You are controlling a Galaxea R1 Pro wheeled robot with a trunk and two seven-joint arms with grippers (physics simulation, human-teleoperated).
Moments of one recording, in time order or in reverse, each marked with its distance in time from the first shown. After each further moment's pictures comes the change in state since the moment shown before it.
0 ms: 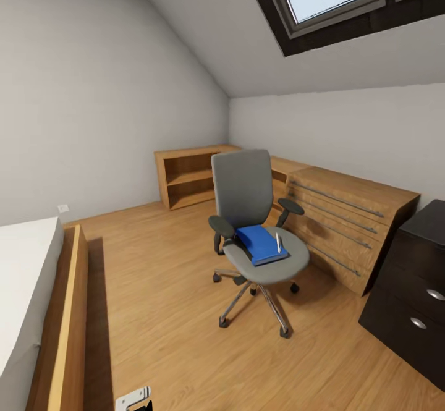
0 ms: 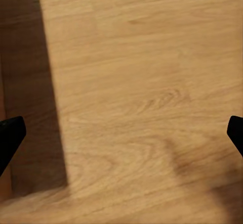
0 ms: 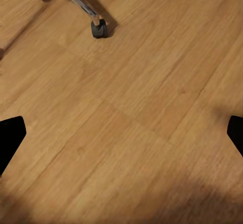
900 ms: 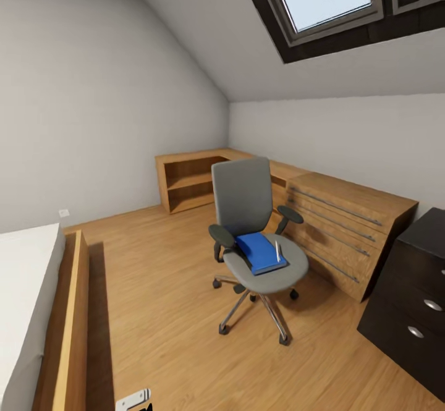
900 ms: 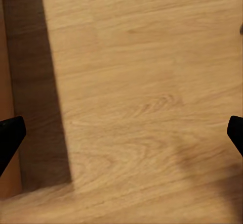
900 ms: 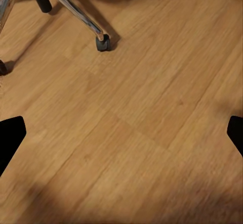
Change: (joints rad) left arm 0.000 -0.001 0.000 0.012 0.001 -0.001 0.000; right arm 0.000 0.000 0.000 0.000 0.000 0.000 0.000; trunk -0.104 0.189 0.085
